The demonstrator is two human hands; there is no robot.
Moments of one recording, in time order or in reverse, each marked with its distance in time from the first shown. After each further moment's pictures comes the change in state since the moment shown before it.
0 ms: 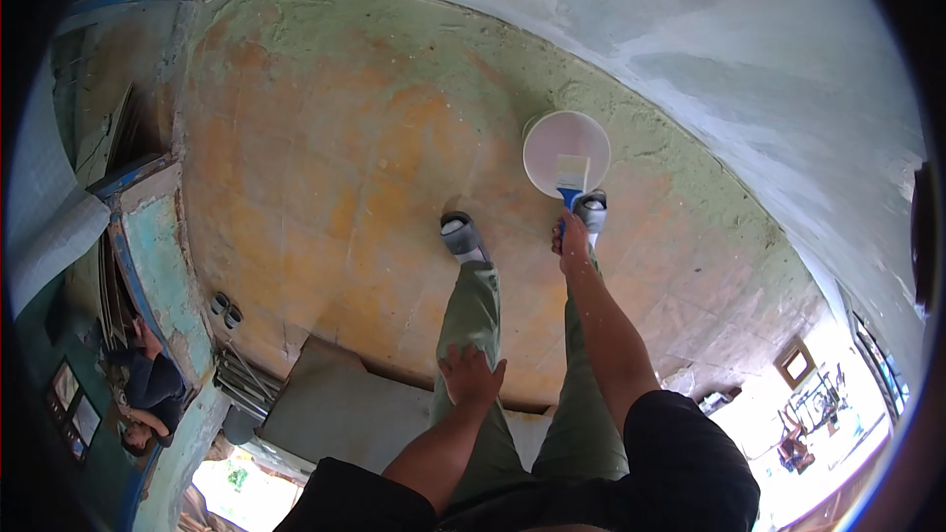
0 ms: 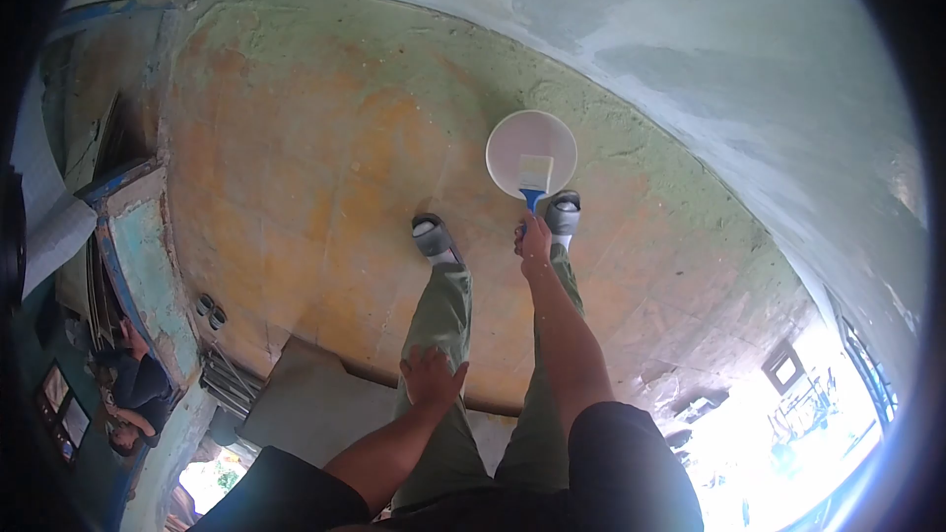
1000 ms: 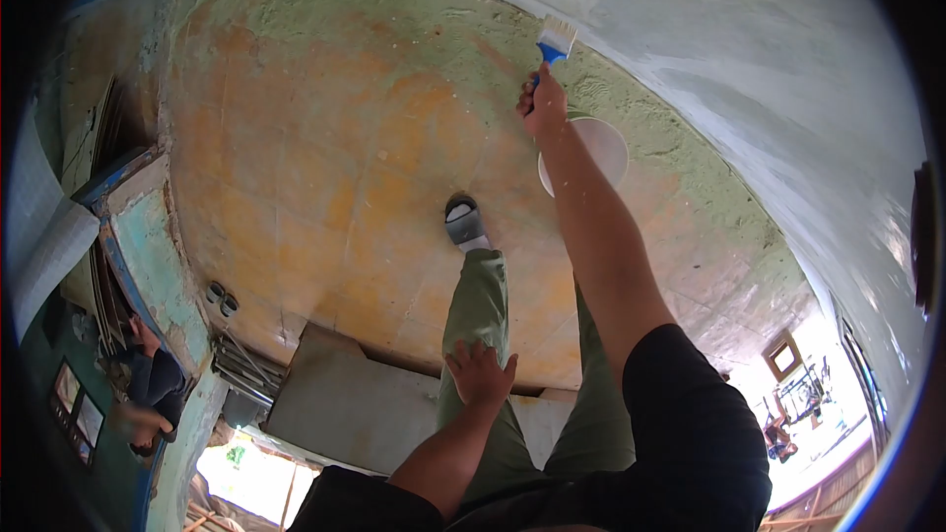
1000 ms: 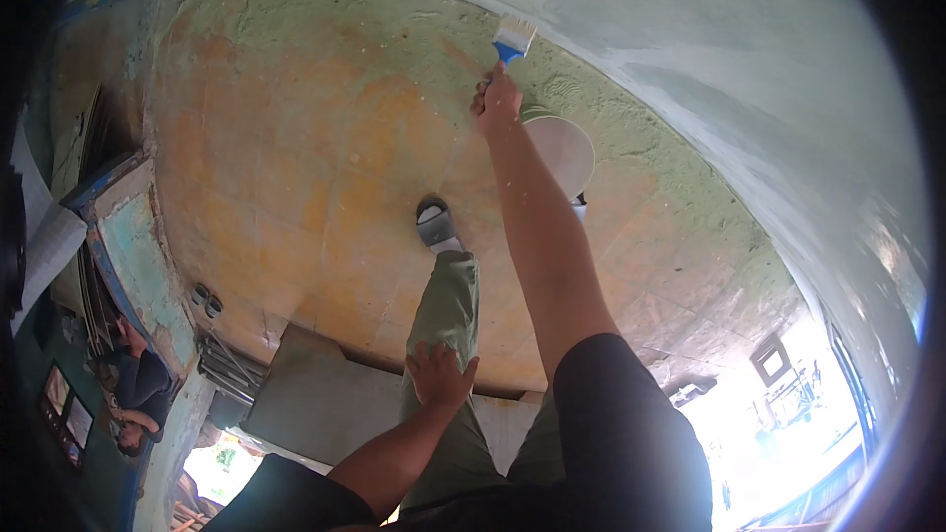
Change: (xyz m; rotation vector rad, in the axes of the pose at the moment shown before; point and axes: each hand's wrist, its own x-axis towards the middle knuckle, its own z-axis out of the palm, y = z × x) left_hand 0.026 0.007 -0.038 -0.070 0.015 -0.011; right_hand 0.122 -0.156 0.218 0.309 -0.155 0.017
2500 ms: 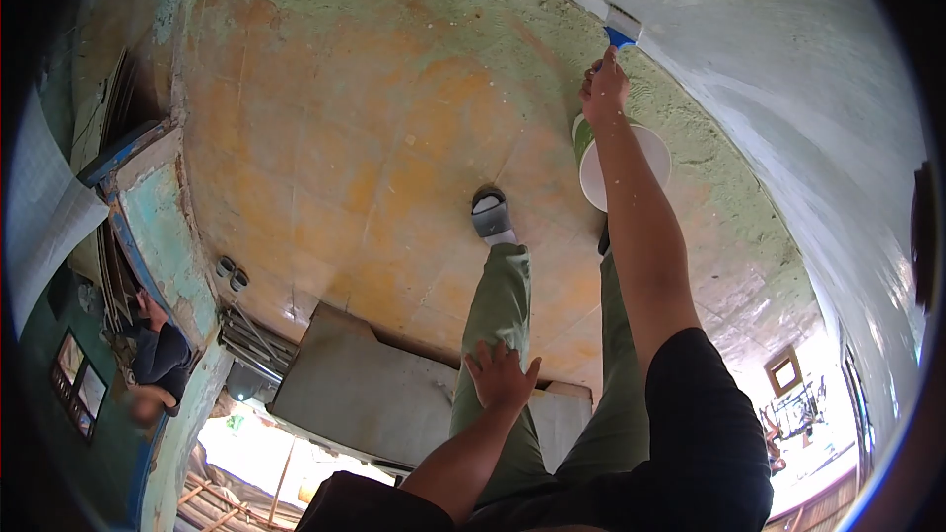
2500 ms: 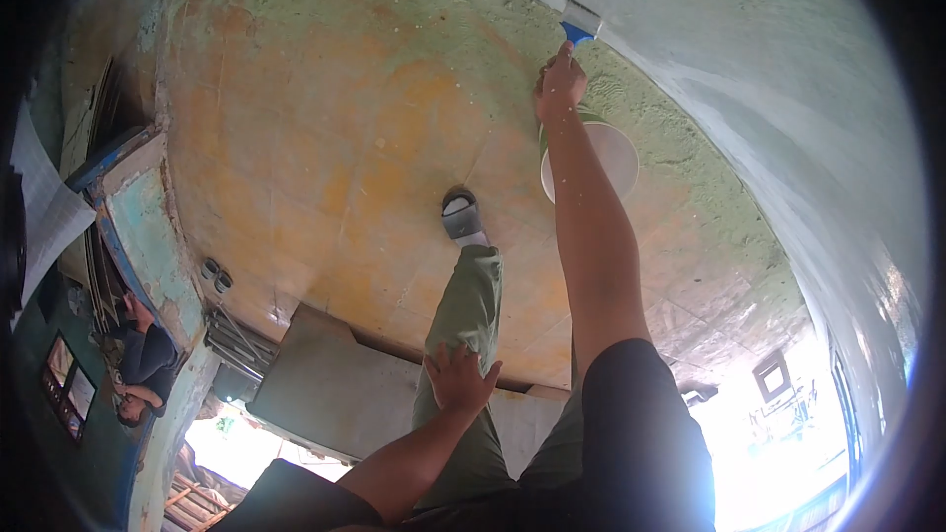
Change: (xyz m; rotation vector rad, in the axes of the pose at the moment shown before) left_hand 0.012 -0.002 -0.016 -0.029 -0.054 -0.043; right_hand 0.023 -0.015 0.010 -0.203 0.146 -0.249
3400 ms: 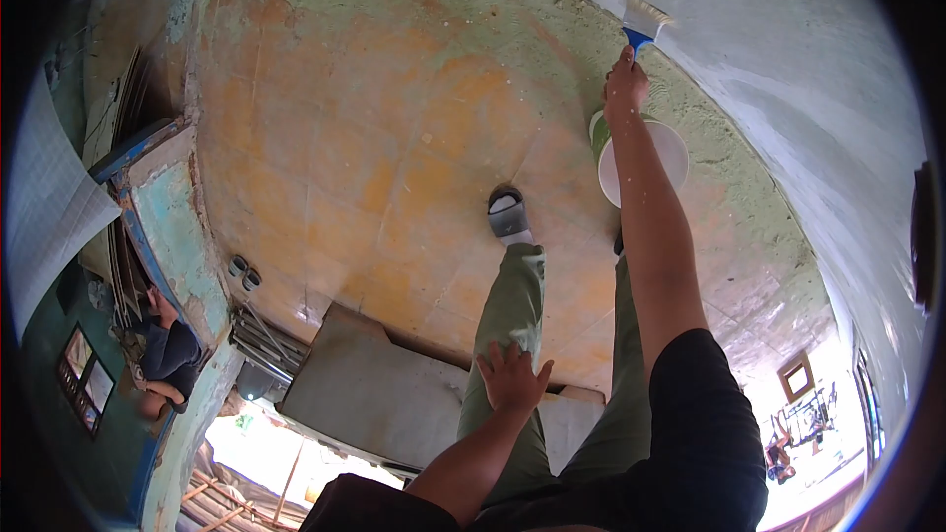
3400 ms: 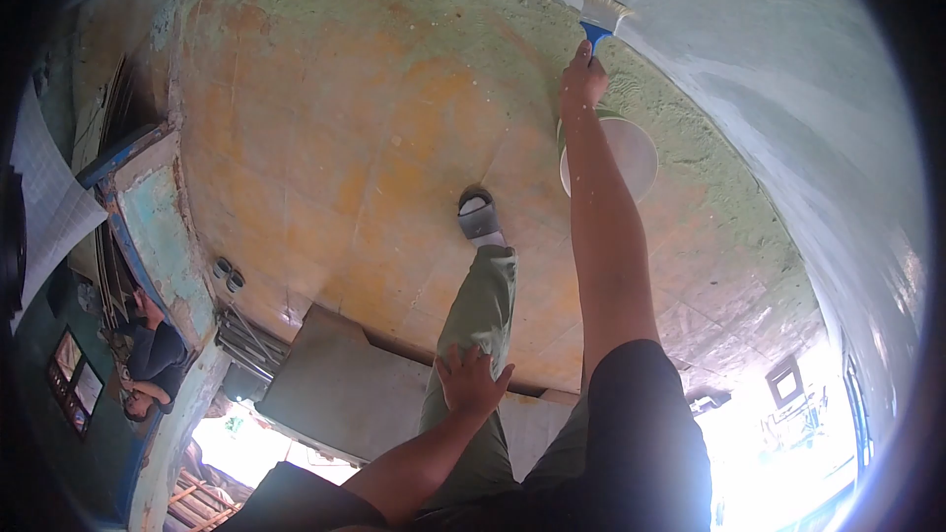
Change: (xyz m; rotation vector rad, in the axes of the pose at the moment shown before) left_hand -0.003 -0.012 0.009 0.020 -0.017 0.021; right_hand 0.040 0.033 -0.019 -0.325 0.151 -0.324
